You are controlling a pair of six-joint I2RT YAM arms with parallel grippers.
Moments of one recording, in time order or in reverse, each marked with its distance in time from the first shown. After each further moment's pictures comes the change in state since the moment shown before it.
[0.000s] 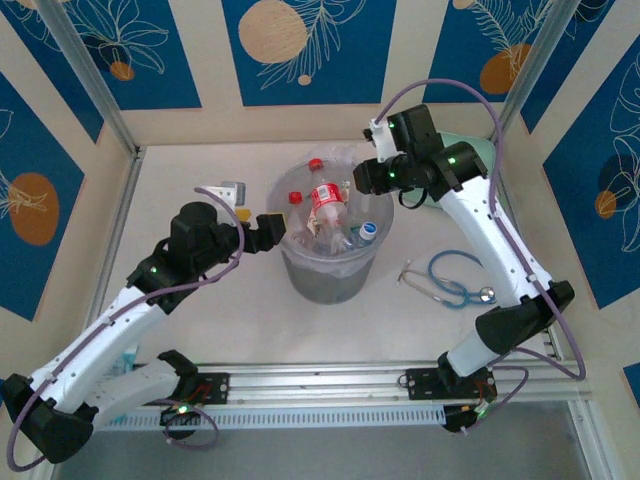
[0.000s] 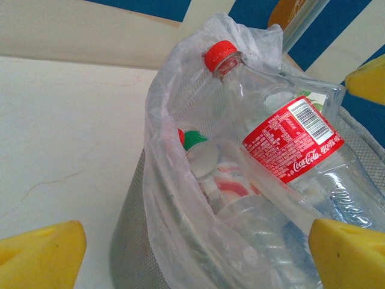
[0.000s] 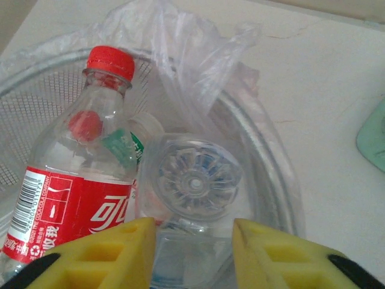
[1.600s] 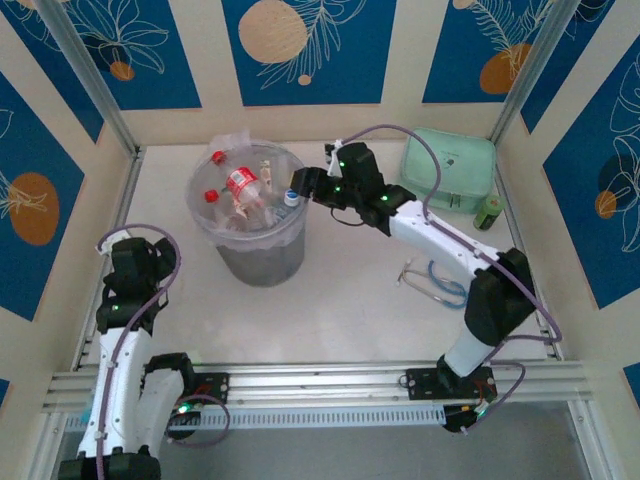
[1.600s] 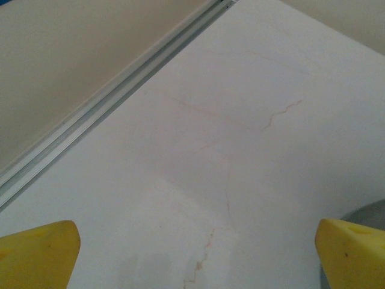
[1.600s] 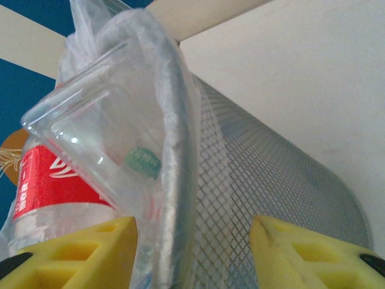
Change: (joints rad) left arm 0.742 -0.277 -0.309 -0.274 -0.325 0.029; right arm 0.185 0.107 -0.456 0.926 -0.159 0.684
